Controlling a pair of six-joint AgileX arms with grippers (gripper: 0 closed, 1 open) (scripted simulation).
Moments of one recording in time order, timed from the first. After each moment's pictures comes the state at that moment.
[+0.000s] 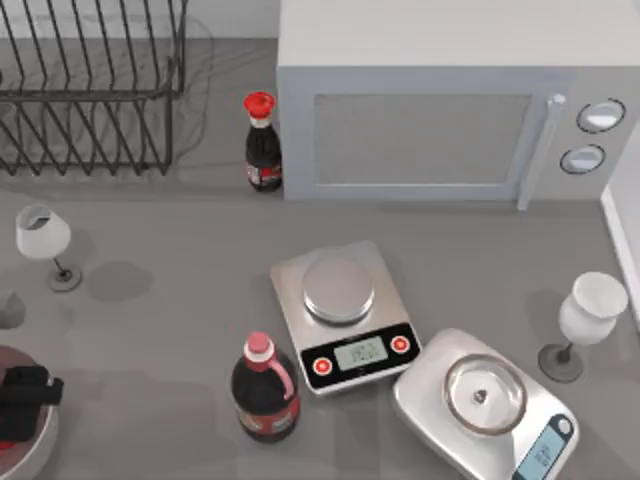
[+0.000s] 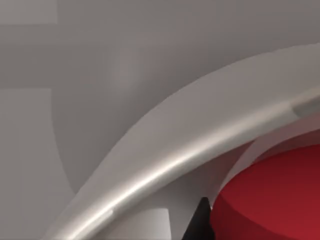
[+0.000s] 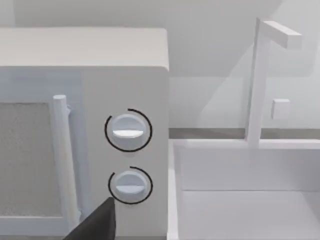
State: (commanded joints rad) left arm 0.09 1.57 0.58 -0.58 0.00 0.11; right arm 0.00 0.00 0.00 0.00 0.00 0.00
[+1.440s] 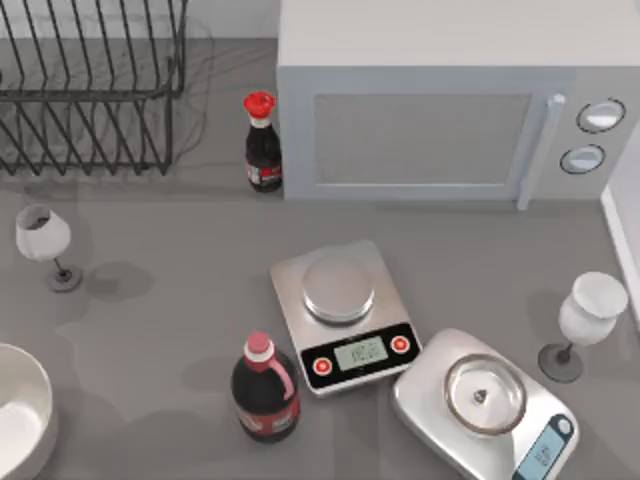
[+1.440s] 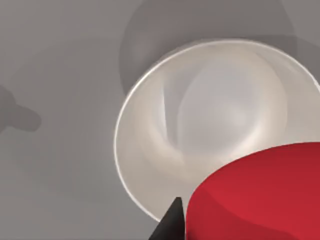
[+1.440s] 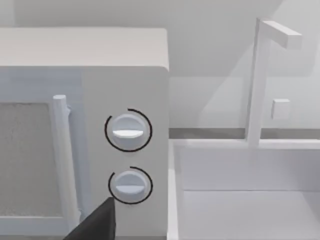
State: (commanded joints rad) left arm 0.08 1.42 1.28 -1.43 0.03 0.12; right arm 0.00 0.00 0.00 0.00 0.00 0.00
